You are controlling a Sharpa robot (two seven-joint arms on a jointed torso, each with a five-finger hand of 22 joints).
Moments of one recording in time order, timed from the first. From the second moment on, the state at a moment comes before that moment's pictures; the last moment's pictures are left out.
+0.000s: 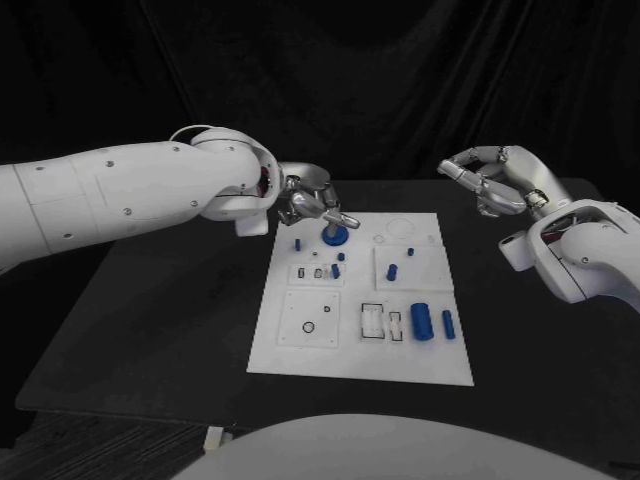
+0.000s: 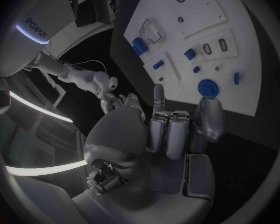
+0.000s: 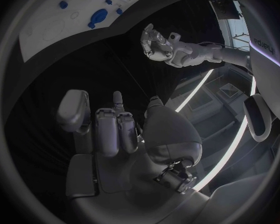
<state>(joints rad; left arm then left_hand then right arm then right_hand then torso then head) 1.44 -0.71 -0.21 1.41 -0.95 0.22 -0.15 1.18 0.19 -0.34 0.28 0.21 0.88 0.07 0.69 0.52 1.44 0.03 1.56 1.31 1.45 -0.01 1.56 1.31 0.06 1.32 0.09 1.41 1.29 1.29 -0.90 -0.21 1.51 -0.81 -0.61 0.34 0.96 0.13 -0.26 0.29 0.23 0.69 0.09 0.47 0.31 1.47 -0.01 1.54 1.31 1.47 -0.07 1.47 1.31 0.10 1.41 0.04 1.07 1.29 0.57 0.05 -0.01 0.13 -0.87</state>
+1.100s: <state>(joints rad) 1.43 -0.44 -0.21 1.16 -0.93 0.54 -0.66 1.12 0.23 -0.28 0.26 0.13 0.98 0.08 0.29 0.43 1.45 0.03 1.57 1.31 1.46 -0.03 1.56 1.31 0.06 1.46 0.08 1.51 1.29 1.29 -0.95 -0.21 1.57 -0.94 -0.72 0.24 1.09 0.13 -0.30 0.29 0.40 0.70 0.10 0.48 0.29 1.47 -0.01 1.54 1.31 1.47 -0.07 1.51 1.31 0.10 1.44 0.04 1.16 1.29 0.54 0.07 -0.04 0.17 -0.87</state>
